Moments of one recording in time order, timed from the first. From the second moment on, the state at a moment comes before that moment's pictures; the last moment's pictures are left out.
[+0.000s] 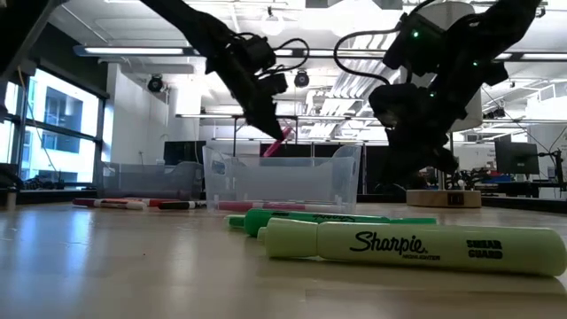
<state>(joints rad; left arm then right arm) 0.58 1.85 1.50 -0.49 0.22 0.33 -0.09 1.41 0.59 -0.07 0.09 0.80</state>
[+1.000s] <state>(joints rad) 0.32 1.87 1.80 -0.95 0.15 -0.08 -0.09 1.41 0.58 -0.09 -0.06 0.45</state>
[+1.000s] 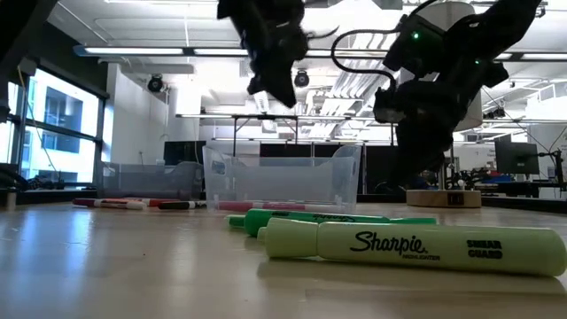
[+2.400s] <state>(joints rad) -0.14 0.78 0.63 -0.67 -0.07 -0.46 0.46 1.60 1.24 -0.74 0.48 1.08</state>
